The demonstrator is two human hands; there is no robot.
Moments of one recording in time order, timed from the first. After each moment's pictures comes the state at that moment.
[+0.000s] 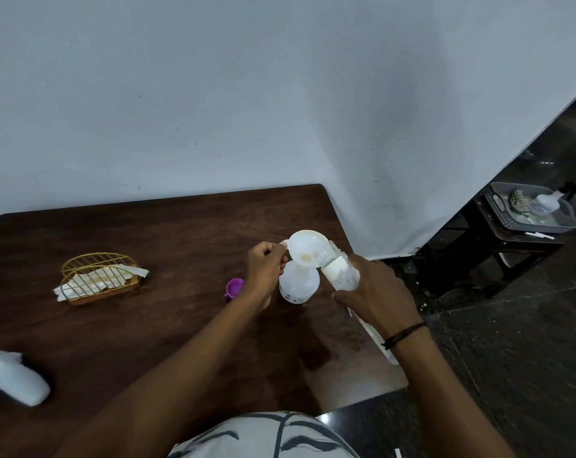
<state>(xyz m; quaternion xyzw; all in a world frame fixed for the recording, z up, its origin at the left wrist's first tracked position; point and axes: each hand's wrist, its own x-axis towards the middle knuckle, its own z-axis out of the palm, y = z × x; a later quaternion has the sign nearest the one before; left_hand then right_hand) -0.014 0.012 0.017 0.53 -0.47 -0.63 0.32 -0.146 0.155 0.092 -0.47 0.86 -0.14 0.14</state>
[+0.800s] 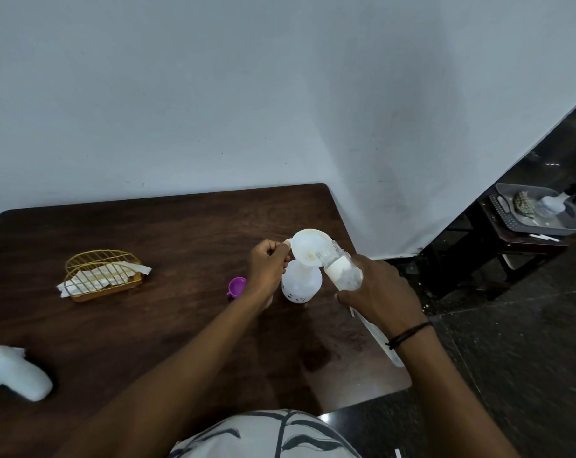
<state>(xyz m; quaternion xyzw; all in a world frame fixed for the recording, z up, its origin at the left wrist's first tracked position) -0.013 0.010 0.010 0.53 -0.49 -0.61 0.33 -0.142 0.154 0.103 -0.47 0.86 -0.12 0.16</state>
